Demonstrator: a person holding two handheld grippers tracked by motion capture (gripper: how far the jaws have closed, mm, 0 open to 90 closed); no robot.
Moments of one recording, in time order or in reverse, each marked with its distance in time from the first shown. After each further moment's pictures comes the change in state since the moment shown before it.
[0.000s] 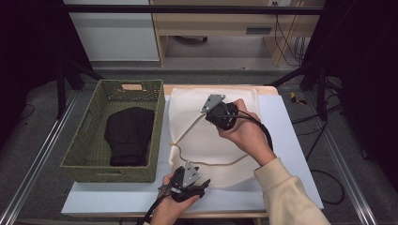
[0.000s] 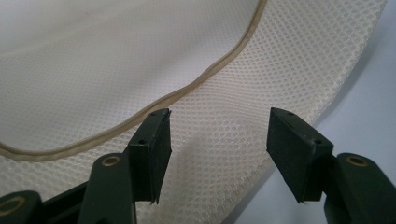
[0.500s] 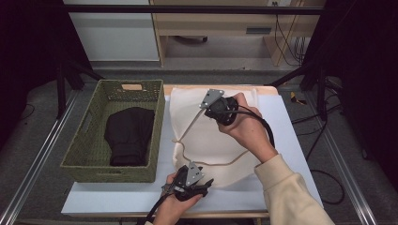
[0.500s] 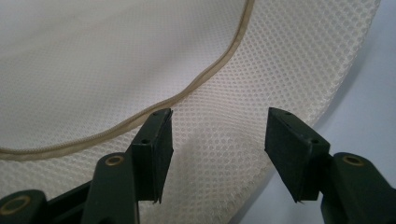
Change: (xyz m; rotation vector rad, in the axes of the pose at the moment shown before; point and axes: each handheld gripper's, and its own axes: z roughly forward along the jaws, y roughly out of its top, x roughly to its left) left arm -0.002 0.005 0.008 -0.006 -0.024 0.000; right arm -0.006 0.013 -0.012 -0.017 -0.060 -0.039
